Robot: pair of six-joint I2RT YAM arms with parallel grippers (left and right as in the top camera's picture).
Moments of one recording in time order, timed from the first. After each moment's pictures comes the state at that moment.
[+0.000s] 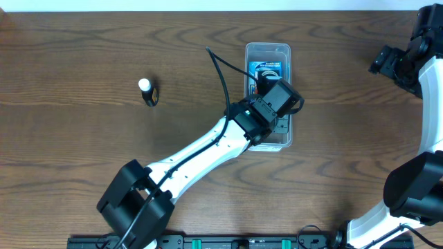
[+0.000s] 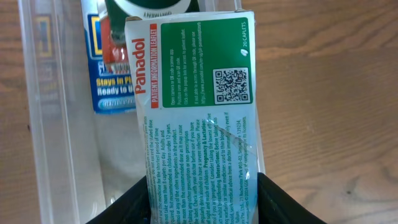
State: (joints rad) left arm -0.86 1.82 1.43 -0.57 -0.11 -0.71; right arm -0.26 1.84 1.77 -1.13 0.15 0.34
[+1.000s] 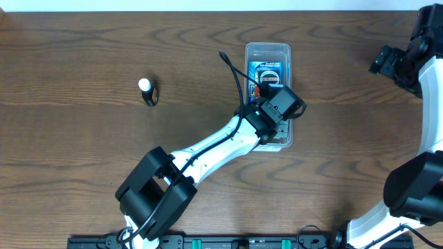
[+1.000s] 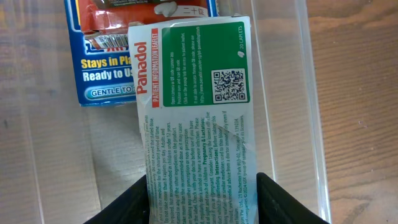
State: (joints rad) left arm -0.87 1.94 1.43 -0.56 -0.12 -0.70; right arm -0.26 1.84 1.77 -1.13 0.15 0.34
